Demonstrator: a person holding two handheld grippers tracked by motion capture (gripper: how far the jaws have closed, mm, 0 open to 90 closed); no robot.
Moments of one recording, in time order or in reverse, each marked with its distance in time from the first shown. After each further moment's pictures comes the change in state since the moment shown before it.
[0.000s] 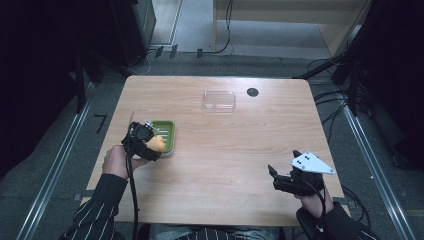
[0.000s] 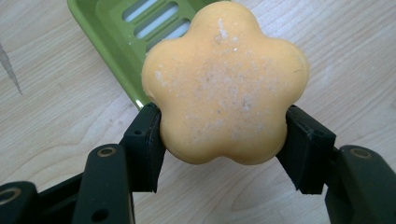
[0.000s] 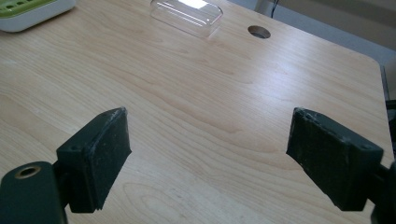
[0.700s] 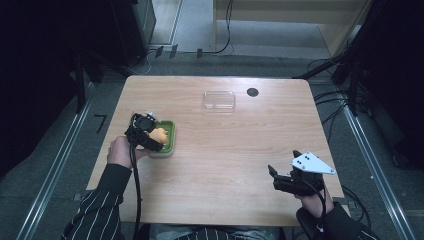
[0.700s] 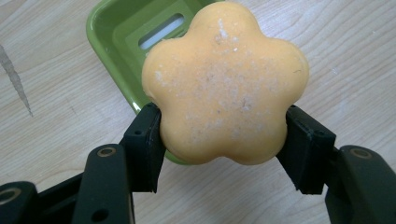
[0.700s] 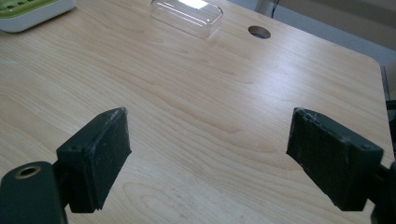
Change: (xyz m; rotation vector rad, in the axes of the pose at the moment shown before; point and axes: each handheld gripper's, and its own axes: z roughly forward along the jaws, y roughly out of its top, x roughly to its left) left arm 0.014 0.023 0.008 0.004 -0.007 -0.031; right arm 0.000 0.000 0.000 0.001 0.001 -0.001
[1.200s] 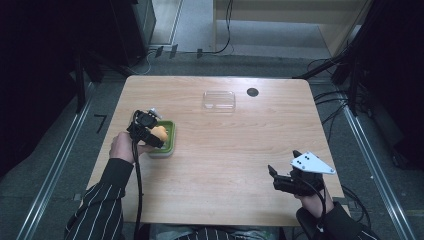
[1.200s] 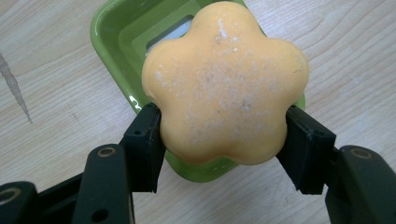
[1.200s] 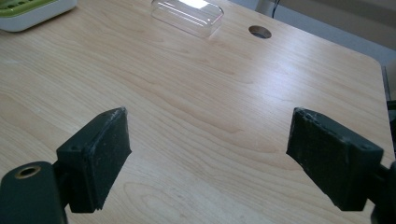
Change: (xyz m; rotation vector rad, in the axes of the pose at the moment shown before) left arm 0.009 0.012 0.013 0.040 -0.002 -0.017; right arm 0.000 0.000 0.000 0.001 0.004 -0.002
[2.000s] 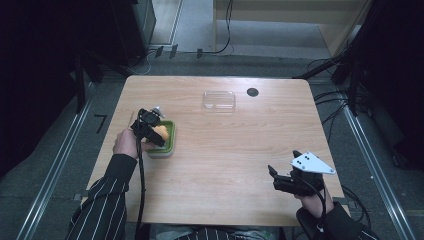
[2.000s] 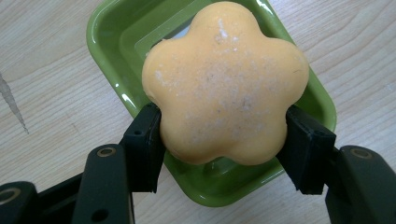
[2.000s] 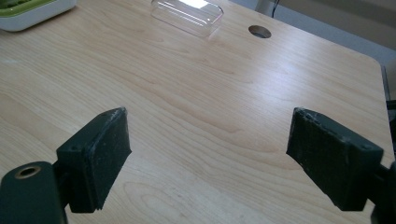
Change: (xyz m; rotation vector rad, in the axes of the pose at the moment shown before) left arm 0.006 0.011 0.017 0.066 0.012 0.007; right arm 0.000 0.000 0.000 0.001 -0.001 -0.001
